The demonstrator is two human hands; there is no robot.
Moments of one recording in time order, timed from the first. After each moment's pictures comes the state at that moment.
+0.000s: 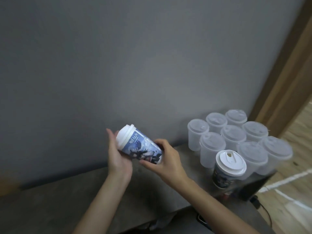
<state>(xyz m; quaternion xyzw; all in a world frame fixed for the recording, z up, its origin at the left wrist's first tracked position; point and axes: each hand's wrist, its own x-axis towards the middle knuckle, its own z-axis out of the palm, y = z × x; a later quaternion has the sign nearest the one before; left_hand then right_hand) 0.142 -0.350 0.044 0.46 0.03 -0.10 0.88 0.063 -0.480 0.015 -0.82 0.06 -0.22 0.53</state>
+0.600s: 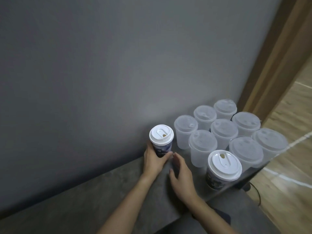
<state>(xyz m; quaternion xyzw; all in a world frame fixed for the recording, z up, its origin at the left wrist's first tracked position) 0.181 -0.488 -0.085 0.83 -0.17 -0.05 0.53 0.061 -0.552 -0.106 -0.79 0.26 -0.22 0.52</state>
